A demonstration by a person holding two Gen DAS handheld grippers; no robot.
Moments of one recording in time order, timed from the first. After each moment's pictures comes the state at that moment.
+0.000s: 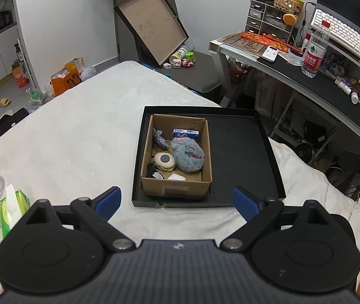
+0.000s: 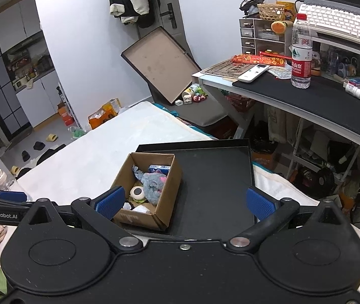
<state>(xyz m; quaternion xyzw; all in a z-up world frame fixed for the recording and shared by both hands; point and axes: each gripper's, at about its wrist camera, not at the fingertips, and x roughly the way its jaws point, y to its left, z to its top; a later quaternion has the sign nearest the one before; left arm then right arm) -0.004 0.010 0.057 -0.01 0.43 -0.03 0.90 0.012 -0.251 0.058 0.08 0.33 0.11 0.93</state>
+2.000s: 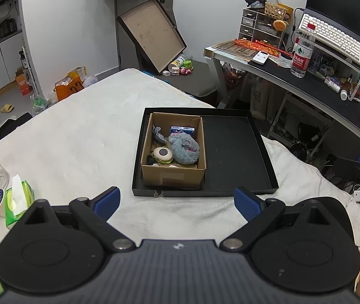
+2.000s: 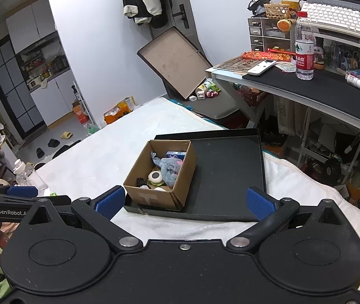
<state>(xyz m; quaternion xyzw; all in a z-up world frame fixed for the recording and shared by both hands) -0.066 0.004 0.057 -0.01 0.40 -0.03 0.92 -0.040 -0.252 0.055 0.09 0.33 0.14 0.93</state>
